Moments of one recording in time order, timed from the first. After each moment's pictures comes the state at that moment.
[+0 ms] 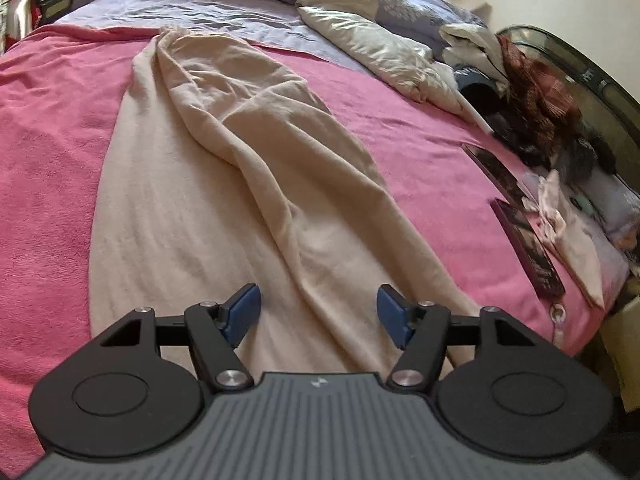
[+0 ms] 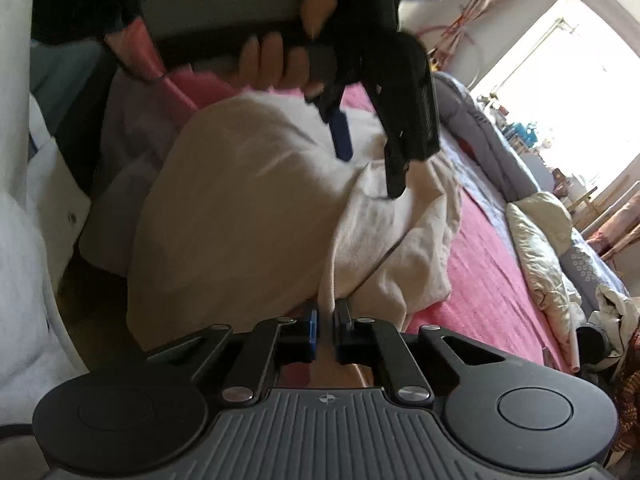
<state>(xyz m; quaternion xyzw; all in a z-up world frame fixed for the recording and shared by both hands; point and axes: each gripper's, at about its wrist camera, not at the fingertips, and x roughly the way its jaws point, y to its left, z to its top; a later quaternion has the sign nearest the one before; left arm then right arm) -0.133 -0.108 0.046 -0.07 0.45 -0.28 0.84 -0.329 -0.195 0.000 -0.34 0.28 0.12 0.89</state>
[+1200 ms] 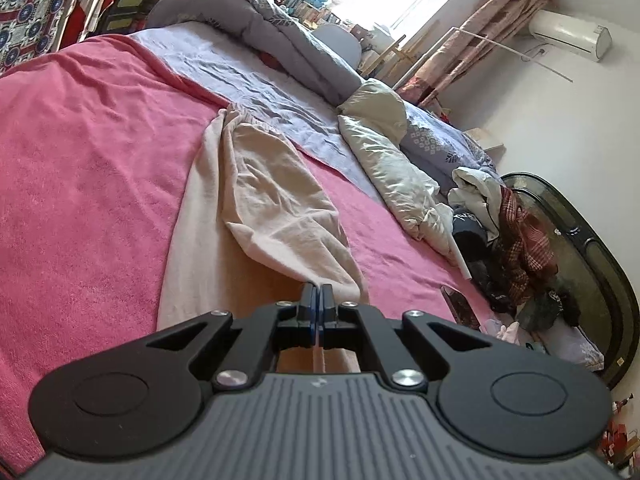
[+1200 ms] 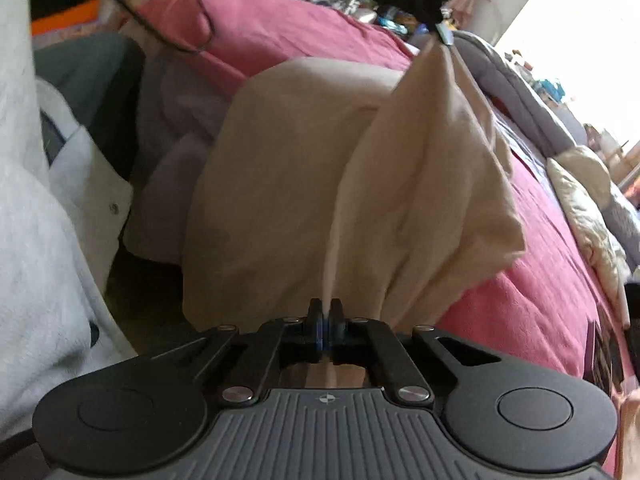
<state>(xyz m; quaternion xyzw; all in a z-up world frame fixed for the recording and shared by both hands) -0.124 -0.031 0.089 -0.25 0.36 -0.25 0.86 -0.342 -0.184 -0.011 -0.27 0.36 0.15 0.88</state>
